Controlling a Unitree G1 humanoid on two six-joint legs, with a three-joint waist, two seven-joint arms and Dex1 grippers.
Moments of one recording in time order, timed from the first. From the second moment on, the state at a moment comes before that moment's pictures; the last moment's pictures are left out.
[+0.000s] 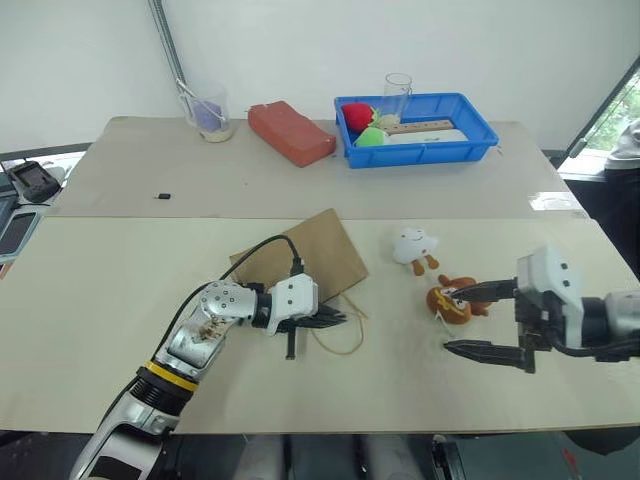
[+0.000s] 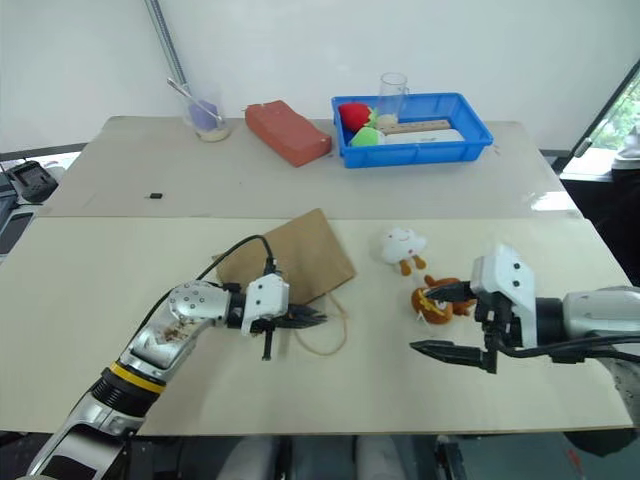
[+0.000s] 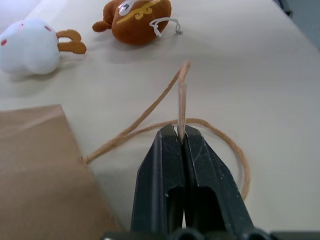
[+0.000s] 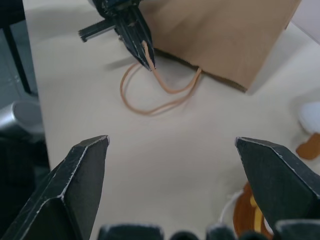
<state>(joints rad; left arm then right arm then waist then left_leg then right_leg) -0.45 0.51 -0.32 -0.02 -0.21 0.17 -1.14 -0.04 -1.03 -0.27 -0.56 0.64 0.69 1.07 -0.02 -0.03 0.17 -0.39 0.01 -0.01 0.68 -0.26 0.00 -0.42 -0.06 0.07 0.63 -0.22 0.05</state>
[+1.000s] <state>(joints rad) -0.70 0.43 -0.02 -0.01 -0.63 0.83 -0.97 -0.45 -0.27 0.23 0.03 0.17 0.33 0.63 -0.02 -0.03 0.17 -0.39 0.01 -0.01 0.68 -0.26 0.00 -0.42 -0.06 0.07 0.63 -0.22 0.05</state>
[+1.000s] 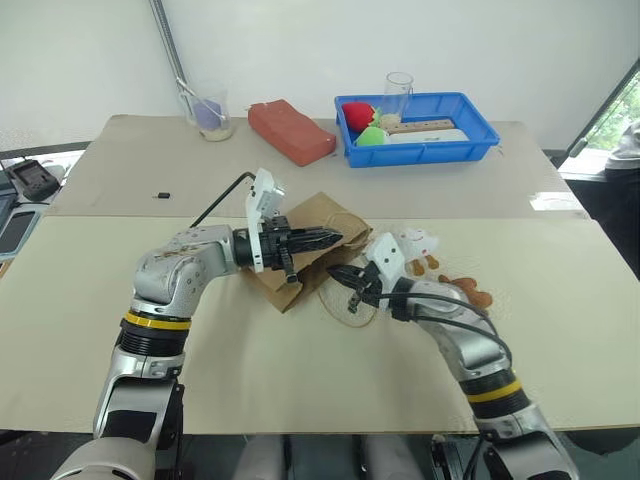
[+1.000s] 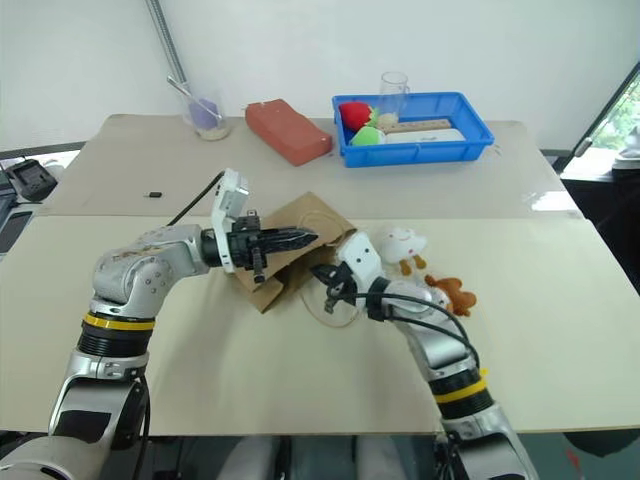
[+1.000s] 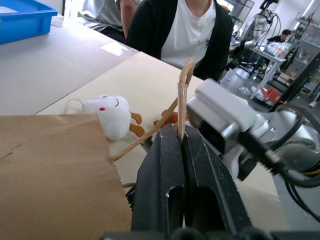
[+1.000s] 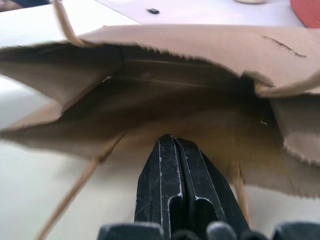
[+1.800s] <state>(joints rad) -0.86 0.47 0.08 -0.09 -0.64 0.78 -0.81 -0.52 -0.10 0.28 0.31 0.01 0.22 0.51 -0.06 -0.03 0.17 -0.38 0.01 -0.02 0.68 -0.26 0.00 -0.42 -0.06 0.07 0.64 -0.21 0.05</state>
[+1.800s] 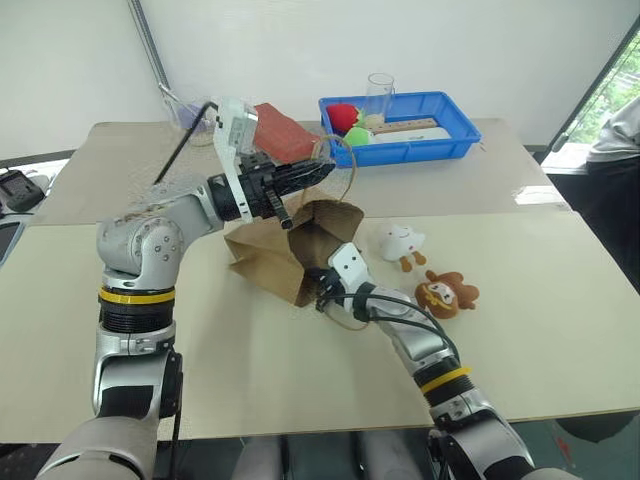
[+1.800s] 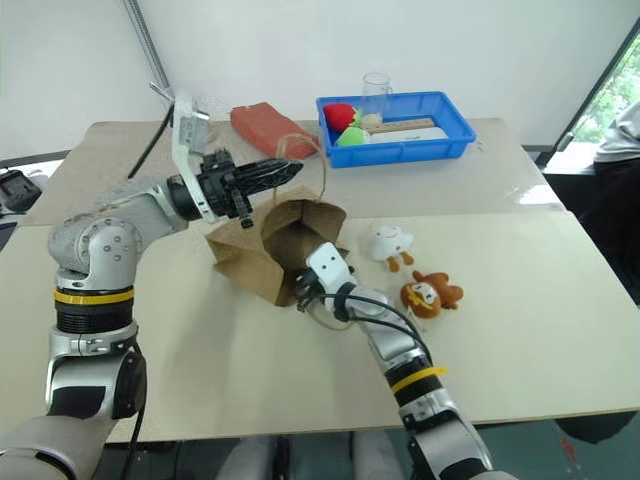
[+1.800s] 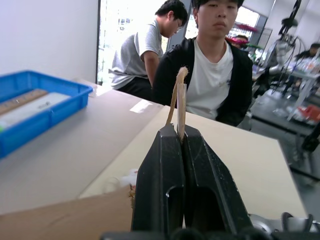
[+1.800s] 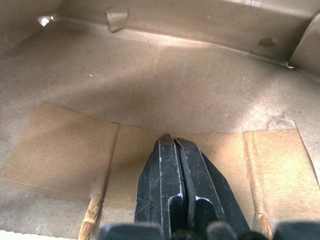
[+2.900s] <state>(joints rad) -0.67 0.48 -0.07 -0.27 -0.55 0.66 -0.85 -0.42 -0.38 0.20 -0.21 0.10 0.49 0.67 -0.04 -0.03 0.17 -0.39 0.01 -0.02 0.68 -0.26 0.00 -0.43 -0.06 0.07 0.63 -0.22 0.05</state>
